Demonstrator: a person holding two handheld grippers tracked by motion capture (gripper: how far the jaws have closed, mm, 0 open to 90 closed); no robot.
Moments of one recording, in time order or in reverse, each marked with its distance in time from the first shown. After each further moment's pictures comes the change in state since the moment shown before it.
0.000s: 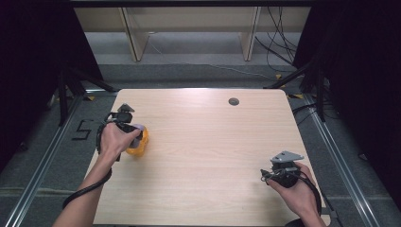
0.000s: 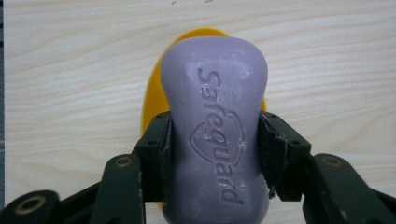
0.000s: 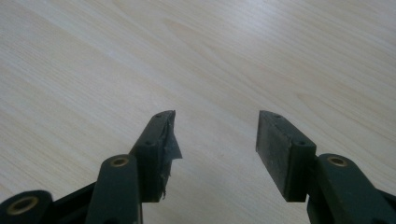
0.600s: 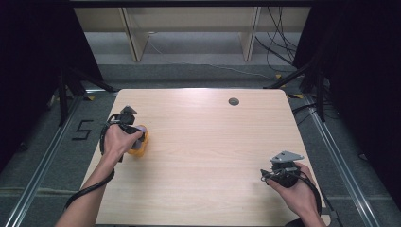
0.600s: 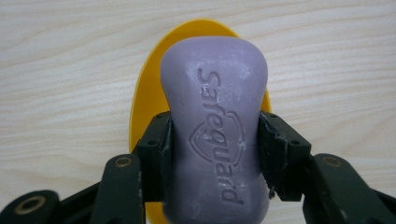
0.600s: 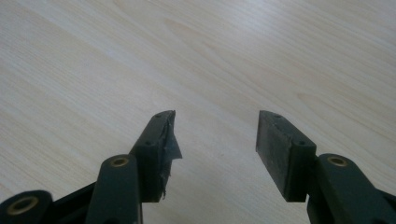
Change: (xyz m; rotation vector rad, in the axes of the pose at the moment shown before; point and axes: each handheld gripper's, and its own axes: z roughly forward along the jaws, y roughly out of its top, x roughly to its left) left arm -0.001 0.000 0.013 0.018 0.002 0.004; right arm 0.001 0.001 -0.001 0.008 0.005 0.019
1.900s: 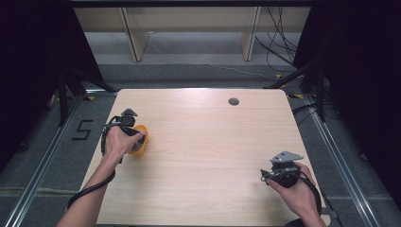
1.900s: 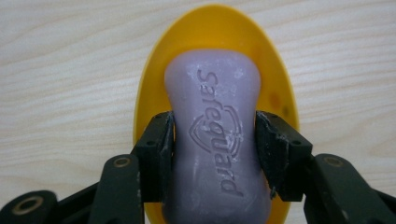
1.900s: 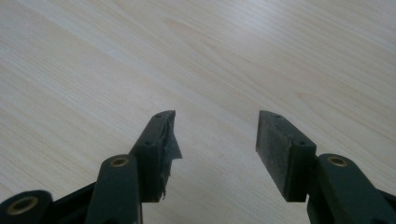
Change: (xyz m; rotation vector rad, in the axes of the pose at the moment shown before) left arm 0.004 -0.002 0.010 -0.003 0.013 0.026; right arm 0.000 0.000 0.000 0.001 0.000 -0.005
